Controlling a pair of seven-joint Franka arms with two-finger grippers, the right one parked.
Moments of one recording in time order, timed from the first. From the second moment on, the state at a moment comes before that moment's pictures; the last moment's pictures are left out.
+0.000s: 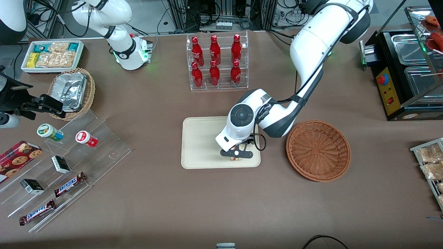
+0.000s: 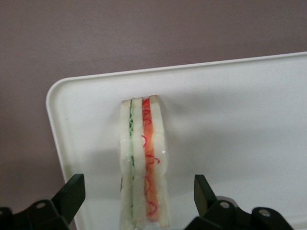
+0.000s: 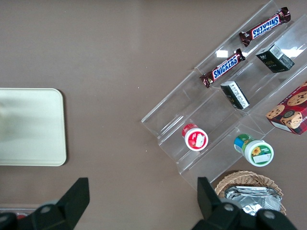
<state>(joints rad) -0.38 0.79 -0.41 -1.33 0.25 2.02 -0.71</state>
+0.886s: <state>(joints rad) -0.22 0.56 -0.40 -1.25 0.25 1.75 -0.72</state>
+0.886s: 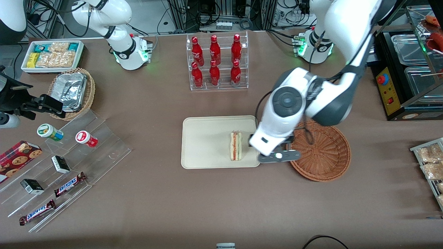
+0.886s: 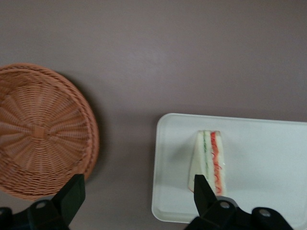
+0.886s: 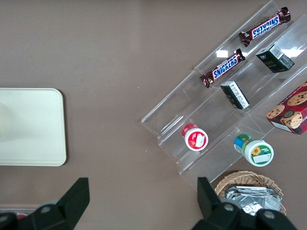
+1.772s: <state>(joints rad) 0.00 0.40 -0.40 -1.25 0.20 1.54 -0.66</state>
